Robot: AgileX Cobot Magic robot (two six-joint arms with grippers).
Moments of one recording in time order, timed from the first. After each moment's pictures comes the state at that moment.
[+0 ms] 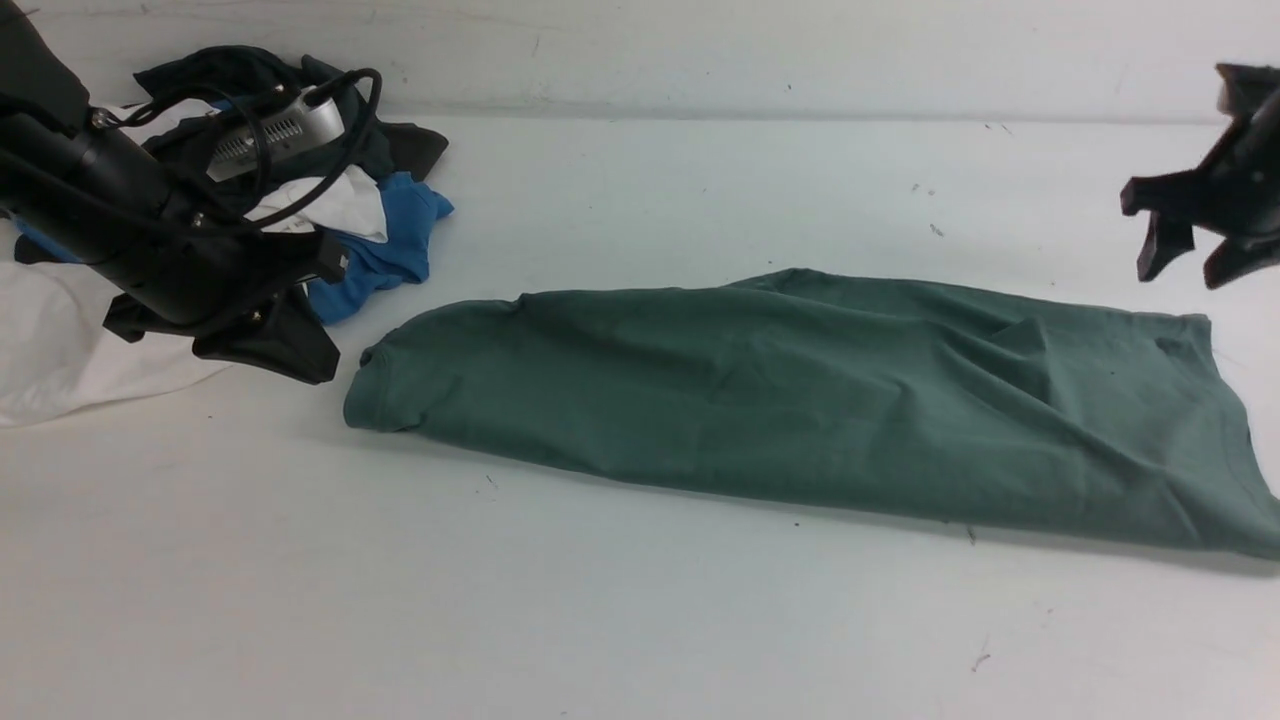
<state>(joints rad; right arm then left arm) -0.17 2.35 -2.19 0.09 1.24 -0.03 0.06 1.76 -1.43 -0.51 1.14 0.26</state>
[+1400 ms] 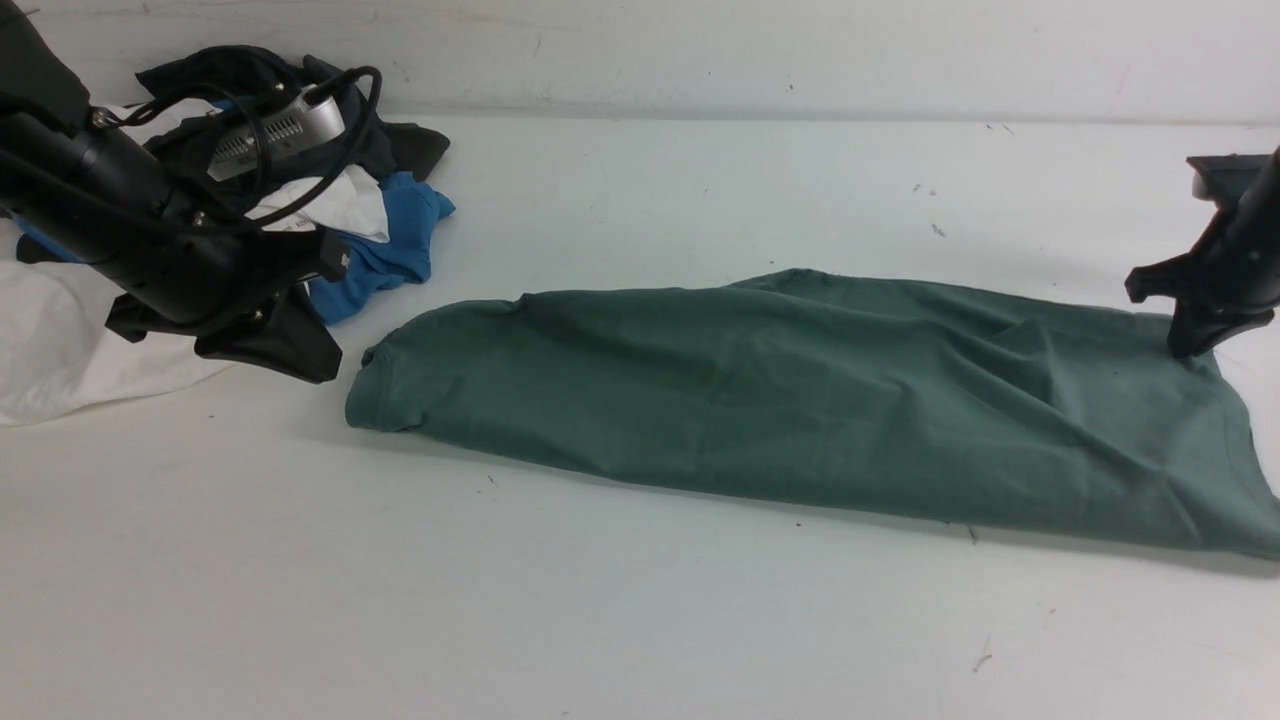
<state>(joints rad) -0.20 2.45 -2.19 0.03 1.24 -0.21 0.06 1.76 -1.43 -0.52 1.14 0.26</state>
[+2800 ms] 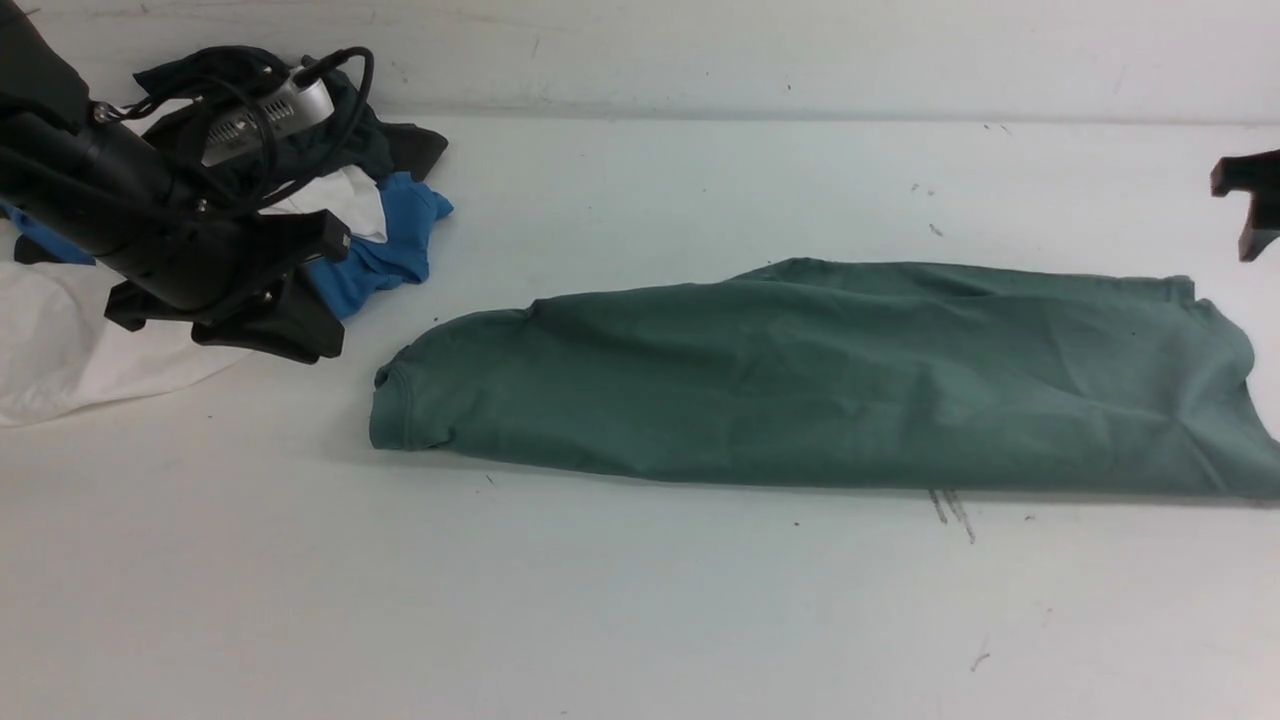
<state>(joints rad) -0.25 2.23 -2.08 0.01 1.24 0.01 0.06 1.76 -1.43 -0.52 1.07 0.21</state>
